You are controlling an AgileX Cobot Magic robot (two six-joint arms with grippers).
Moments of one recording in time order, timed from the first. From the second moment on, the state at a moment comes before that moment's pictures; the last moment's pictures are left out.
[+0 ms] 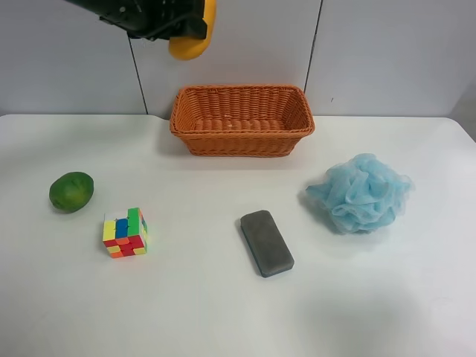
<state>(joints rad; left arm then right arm) -0.40 1.72 -1.42 -0.47 0.32 0.34 0.02 0.00 -0.48 0.00 1.06 0.00</state>
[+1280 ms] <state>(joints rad) -0.48 2.28 -1.84 -0.46 0.33 0.36 0.02 0.00 -0.48 0.00 1.06 0.01</state>
